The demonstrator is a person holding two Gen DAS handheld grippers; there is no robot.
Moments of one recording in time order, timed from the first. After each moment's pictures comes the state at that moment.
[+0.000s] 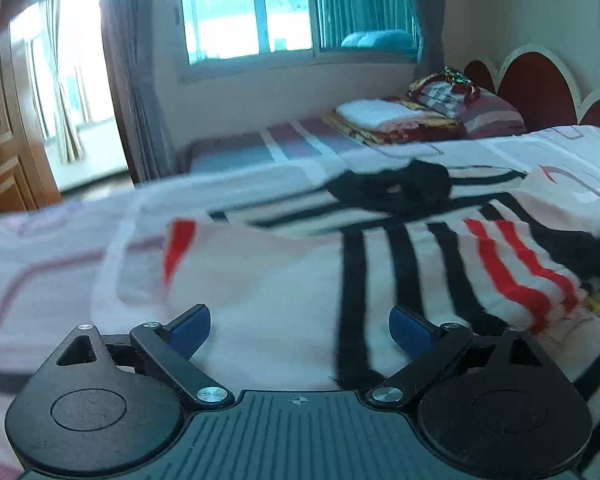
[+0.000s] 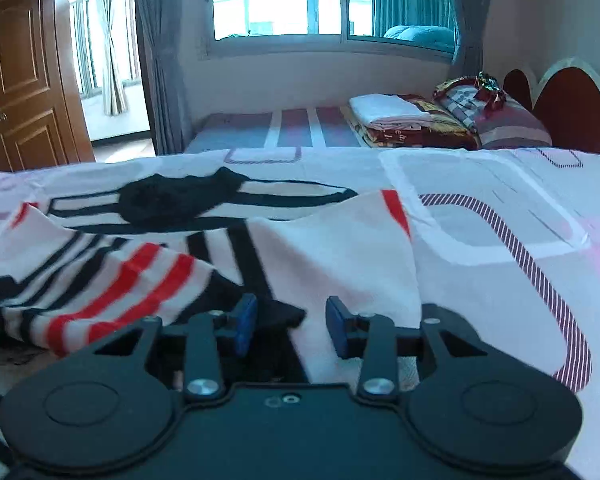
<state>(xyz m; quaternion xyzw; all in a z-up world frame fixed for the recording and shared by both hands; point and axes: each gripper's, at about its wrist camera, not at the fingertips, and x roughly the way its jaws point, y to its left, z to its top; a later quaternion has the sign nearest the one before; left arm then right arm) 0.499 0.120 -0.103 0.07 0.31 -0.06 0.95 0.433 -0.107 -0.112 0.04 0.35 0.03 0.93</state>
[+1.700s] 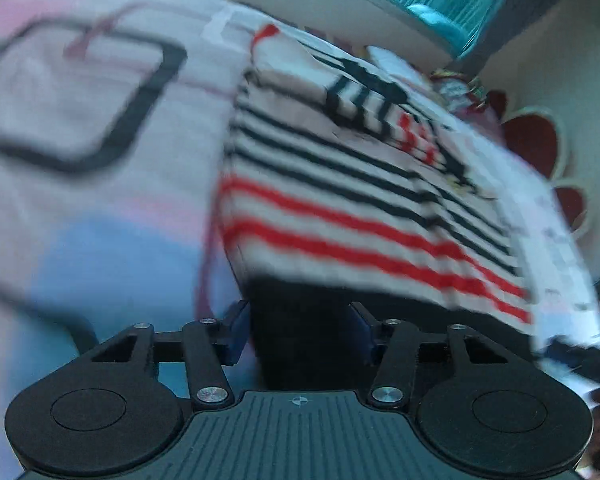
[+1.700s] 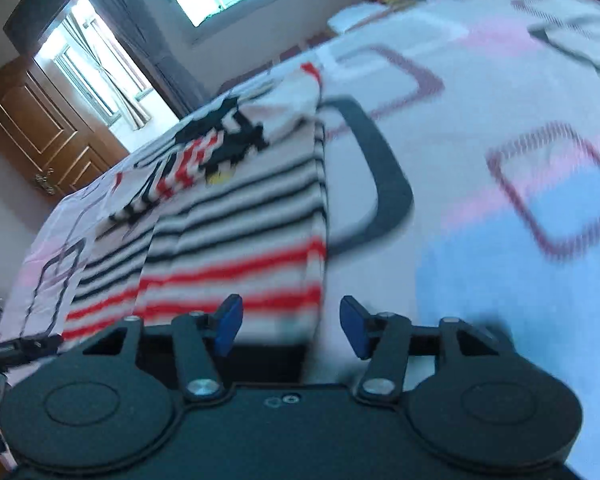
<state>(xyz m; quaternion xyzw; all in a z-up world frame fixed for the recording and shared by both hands) 0.225 0.195 -0.106 -0.22 0.44 -0.08 0.86 0.175 -0.219 -0.107 0.24 0.42 0.09 0.87</state>
